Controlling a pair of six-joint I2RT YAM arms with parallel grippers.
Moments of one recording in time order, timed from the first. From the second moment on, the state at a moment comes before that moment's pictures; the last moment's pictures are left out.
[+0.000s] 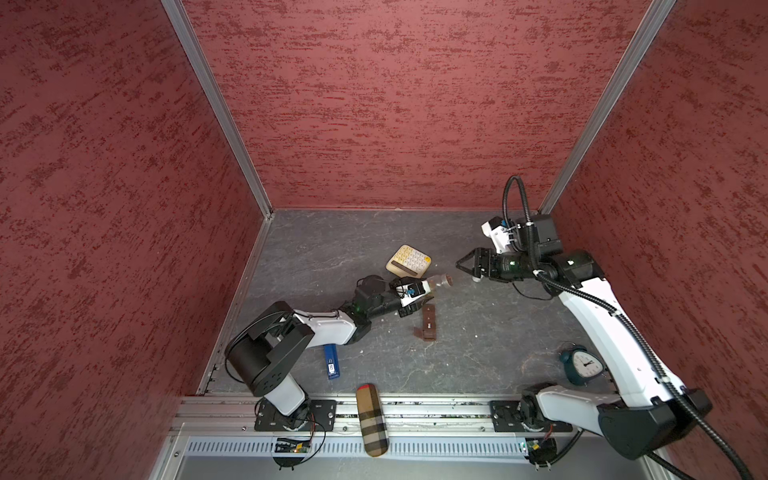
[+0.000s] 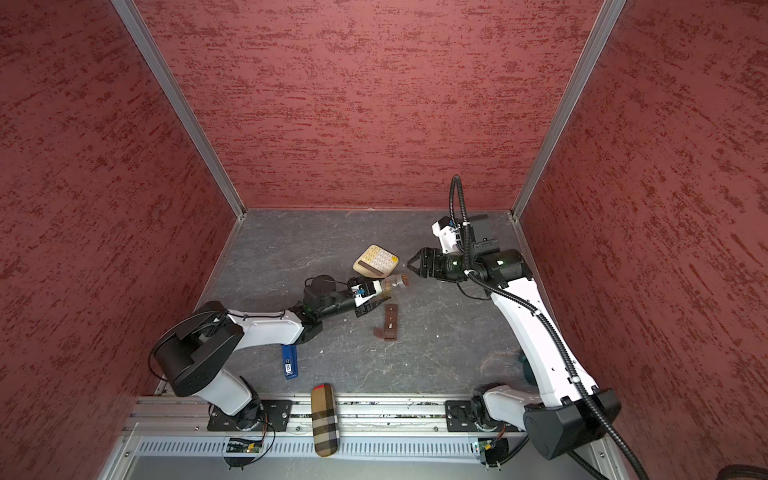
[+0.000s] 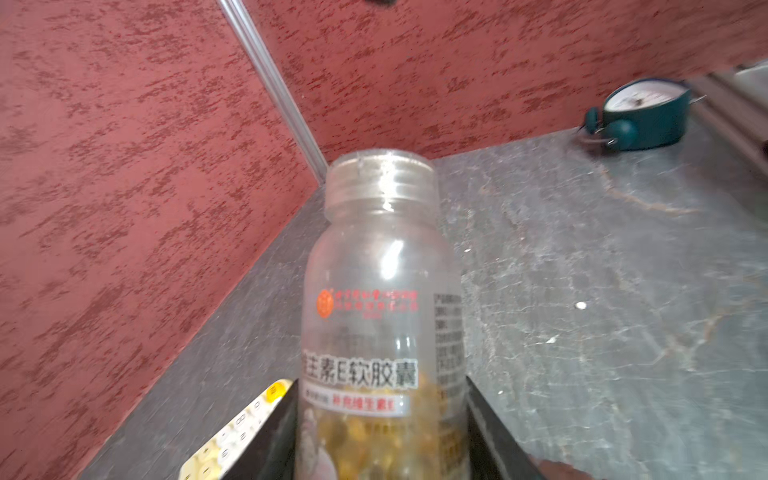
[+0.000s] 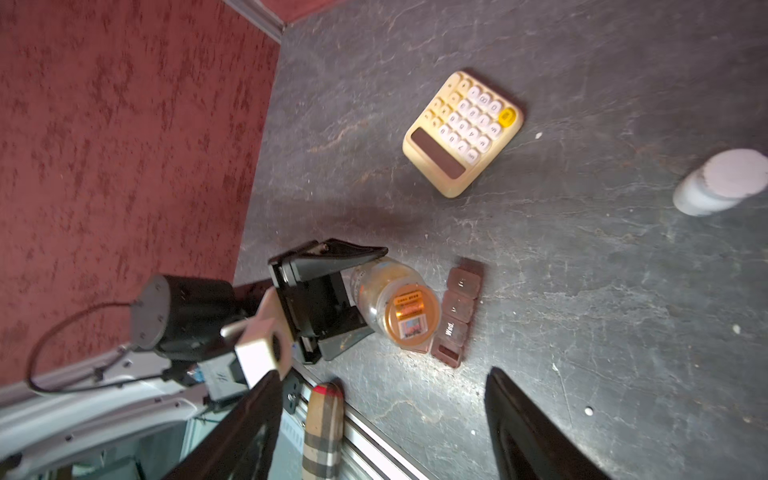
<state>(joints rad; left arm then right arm) -0.74 1.64 0.61 0.89 0.32 0.48 0.27 1.24 1.40 -0.97 -0.50 0.47</state>
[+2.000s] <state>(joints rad) -0.74 1.71 0.65 1.16 0.37 0.45 0.28 1.31 1.29 -0.81 -0.68 0.45</state>
